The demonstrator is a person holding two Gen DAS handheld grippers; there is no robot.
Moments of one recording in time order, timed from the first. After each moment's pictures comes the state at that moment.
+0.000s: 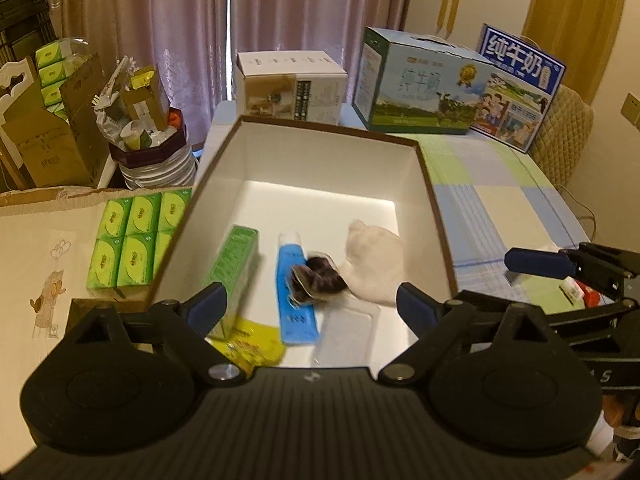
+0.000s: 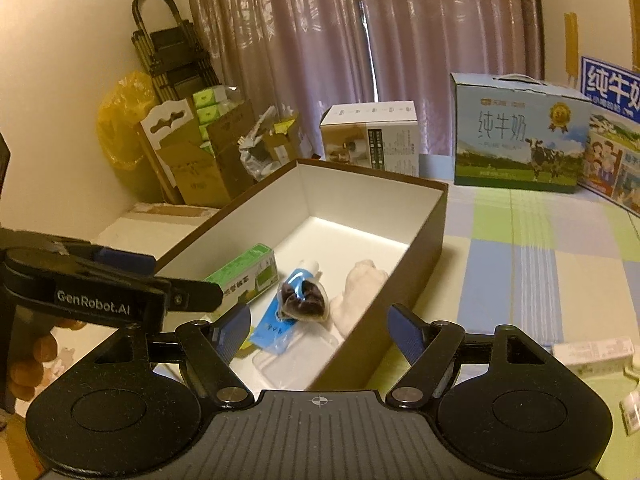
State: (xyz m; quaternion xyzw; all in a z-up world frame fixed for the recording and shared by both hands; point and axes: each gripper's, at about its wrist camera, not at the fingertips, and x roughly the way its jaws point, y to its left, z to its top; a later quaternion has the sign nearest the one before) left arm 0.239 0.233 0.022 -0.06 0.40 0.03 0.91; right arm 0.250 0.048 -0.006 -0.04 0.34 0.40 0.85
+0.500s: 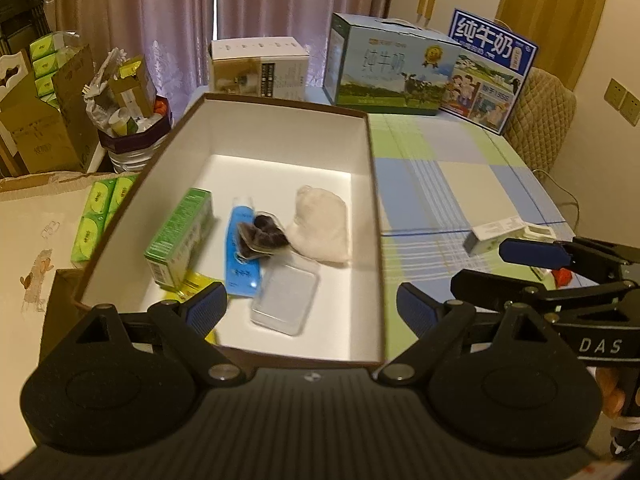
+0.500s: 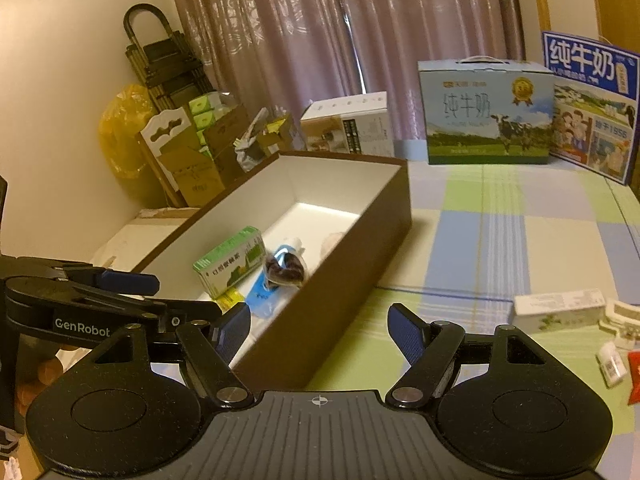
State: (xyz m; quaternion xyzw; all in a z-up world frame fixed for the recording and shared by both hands) left arm 0.202 0.167 0.022 -0.06 0.41 0.02 0.91; right arm 0.238 -0.027 -0.001 -0.01 0.36 0.40 0.84
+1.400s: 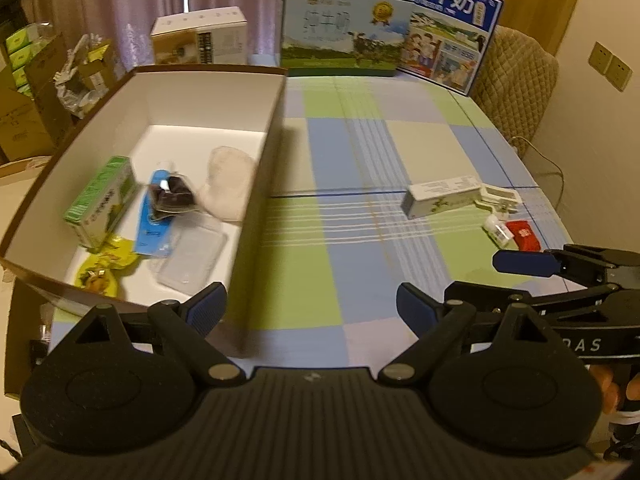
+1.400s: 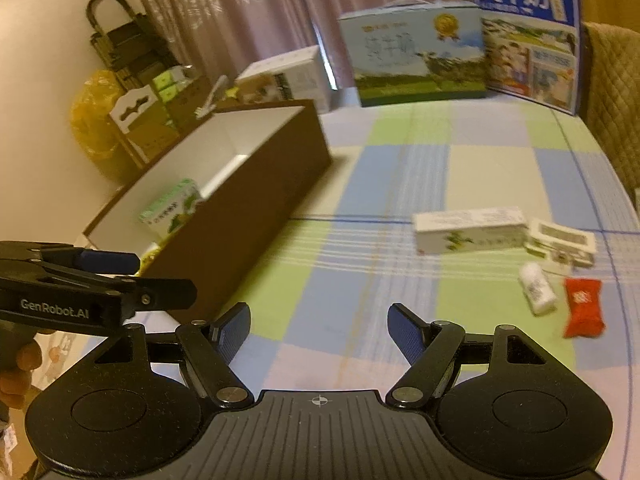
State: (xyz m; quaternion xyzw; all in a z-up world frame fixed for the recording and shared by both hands) left arm 0.211 0.061 0.004 -0.05 0.45 0.01 0.89; right arm 0.264 -0.138 -0.032 0.00 0.42 0.36 0.83
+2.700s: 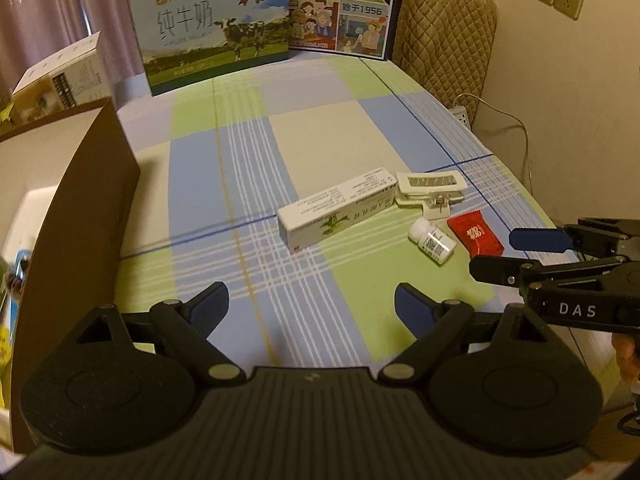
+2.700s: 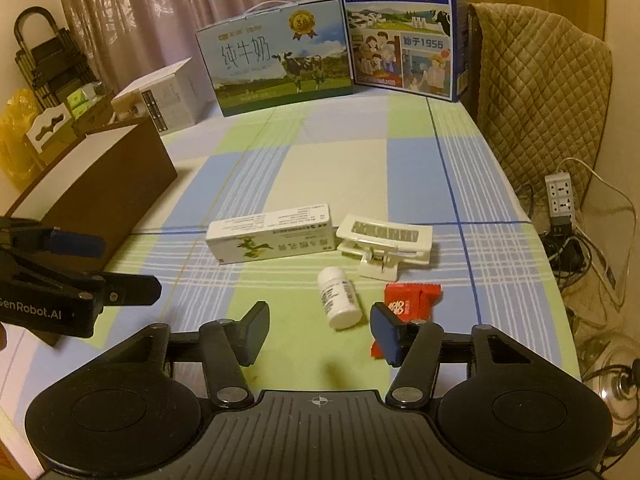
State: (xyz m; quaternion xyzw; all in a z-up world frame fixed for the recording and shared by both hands) left arm 0.309 -0.070 -0.048 0.03 0.45 -0.07 0.89; right arm 0.346 -0.245 -0.071 -0.02 0.42 0.26 0.87
